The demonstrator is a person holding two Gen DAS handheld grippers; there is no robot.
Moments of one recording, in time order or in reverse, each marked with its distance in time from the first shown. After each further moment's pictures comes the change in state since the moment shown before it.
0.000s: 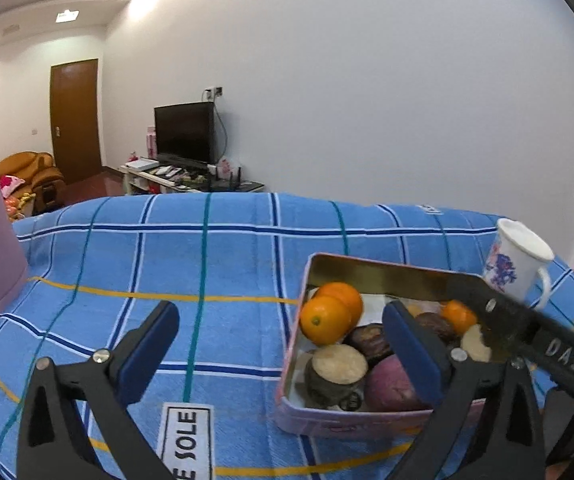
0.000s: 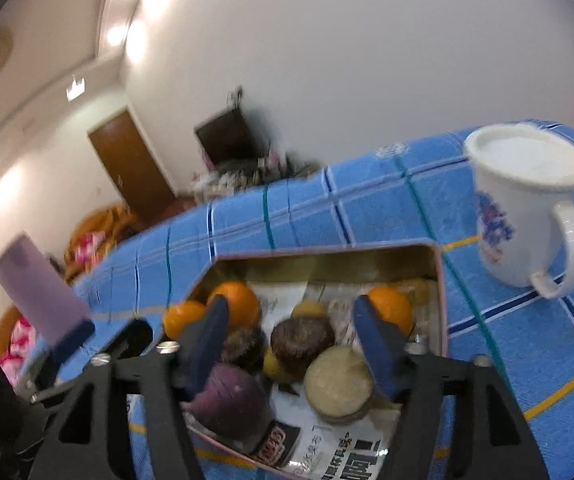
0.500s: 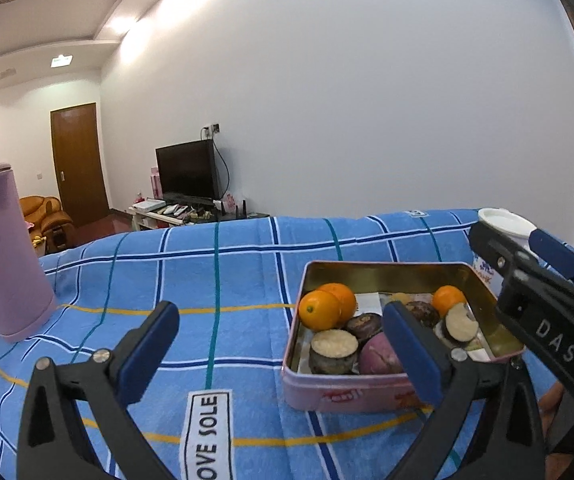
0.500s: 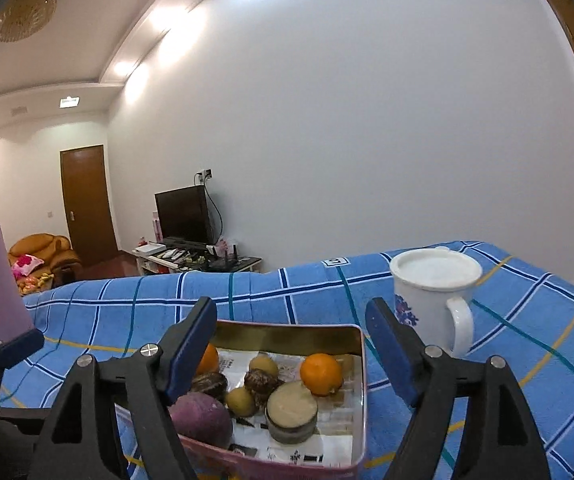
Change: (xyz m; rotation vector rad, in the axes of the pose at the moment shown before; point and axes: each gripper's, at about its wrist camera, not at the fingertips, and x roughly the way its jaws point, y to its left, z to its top) left arm -0.045 -0.011 -0.019 0.104 -0.124 0.047; right arm -0.062 0.046 -0.023 -0.212 -0.336 -0.258
